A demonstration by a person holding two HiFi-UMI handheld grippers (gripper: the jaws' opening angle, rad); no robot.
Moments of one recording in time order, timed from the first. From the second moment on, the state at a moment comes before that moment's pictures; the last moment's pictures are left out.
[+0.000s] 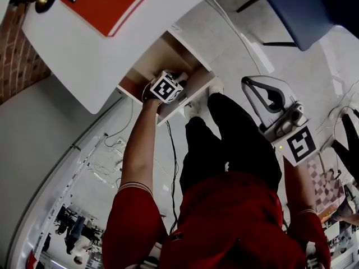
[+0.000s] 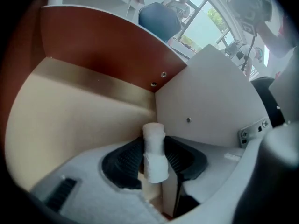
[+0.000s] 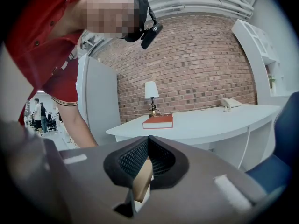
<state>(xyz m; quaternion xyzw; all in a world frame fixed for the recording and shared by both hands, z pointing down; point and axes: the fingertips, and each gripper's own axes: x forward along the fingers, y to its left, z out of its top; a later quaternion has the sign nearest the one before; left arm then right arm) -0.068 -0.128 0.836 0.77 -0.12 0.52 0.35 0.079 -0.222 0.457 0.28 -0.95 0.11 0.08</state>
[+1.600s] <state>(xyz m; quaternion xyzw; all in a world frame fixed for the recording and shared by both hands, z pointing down) -0.062 -0.162 0.571 0.89 -0.29 0.31 0.19 0.033 -0.171 0.382 0.28 -0.96 0.09 0.03</state>
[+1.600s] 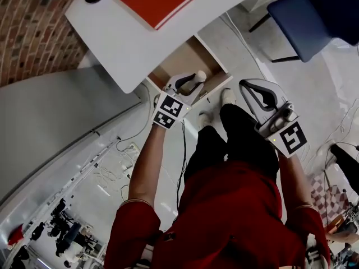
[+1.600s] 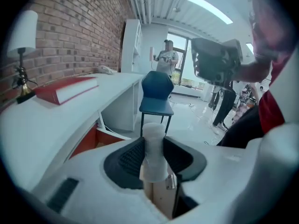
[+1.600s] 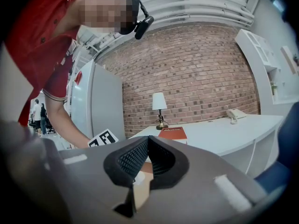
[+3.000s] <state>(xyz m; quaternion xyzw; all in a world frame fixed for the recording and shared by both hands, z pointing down) -0.106 -0.079 0.275 0.88 -0.48 0.02 0.01 -0.007 -0.083 0.272 0.24 -0.97 0.04 -0.04</state>
